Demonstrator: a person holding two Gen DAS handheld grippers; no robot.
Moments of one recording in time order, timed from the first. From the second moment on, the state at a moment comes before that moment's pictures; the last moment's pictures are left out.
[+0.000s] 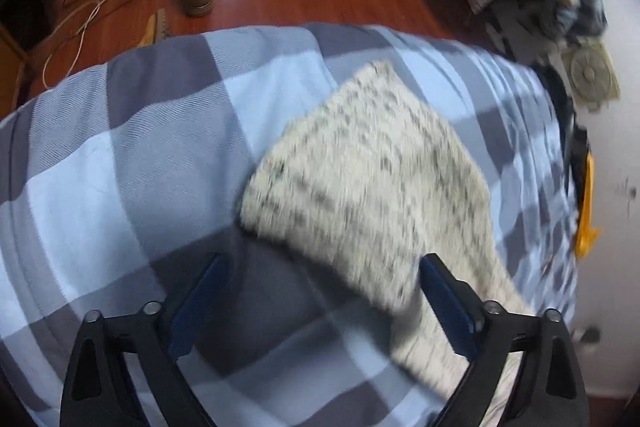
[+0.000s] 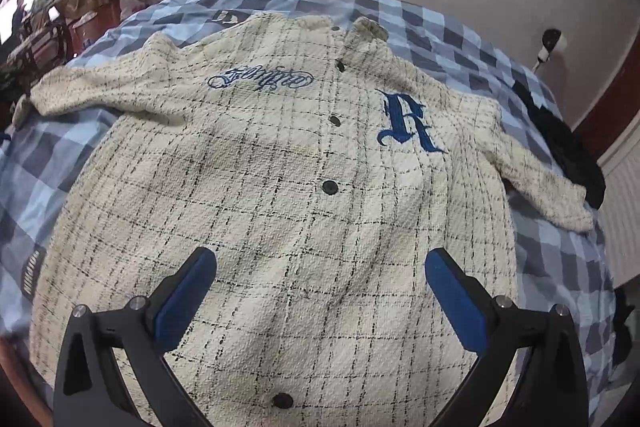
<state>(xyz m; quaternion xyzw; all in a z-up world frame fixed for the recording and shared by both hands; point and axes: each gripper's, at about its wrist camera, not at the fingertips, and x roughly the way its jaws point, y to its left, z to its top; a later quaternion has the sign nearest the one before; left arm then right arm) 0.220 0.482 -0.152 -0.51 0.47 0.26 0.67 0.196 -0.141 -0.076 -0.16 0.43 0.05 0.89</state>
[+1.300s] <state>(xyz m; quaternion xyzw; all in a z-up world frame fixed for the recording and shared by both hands) 0.366 0.070 0.121 0.09 0.36 0.16 0.92 0.207 -0.240 -0.019 0.04 0.39 -0.06 0.92</state>
